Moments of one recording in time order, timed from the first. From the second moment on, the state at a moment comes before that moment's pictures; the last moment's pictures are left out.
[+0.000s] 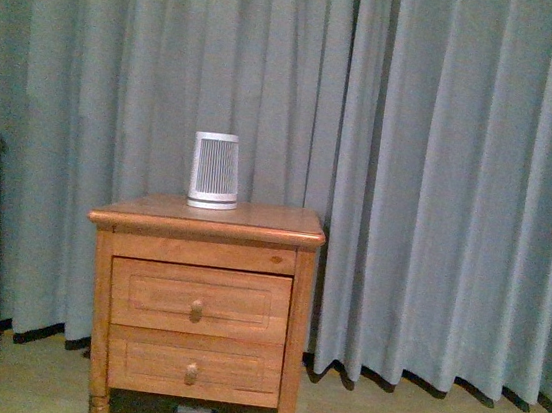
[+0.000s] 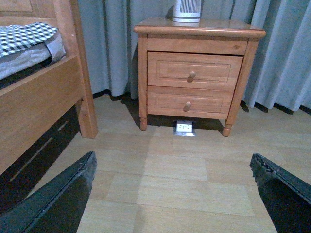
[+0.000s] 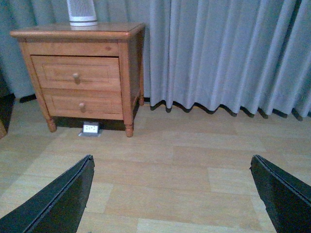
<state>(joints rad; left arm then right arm) -0.01 0.00 0.01 0.00 0.00 0.00 0.00 0.00 0.01 0.00 0.00 0.00</state>
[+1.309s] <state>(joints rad) -0.01 0.00 0.01 0.00 0.00 0.00 0.00 0.00 0.01 0.00 0.00 0.00</state>
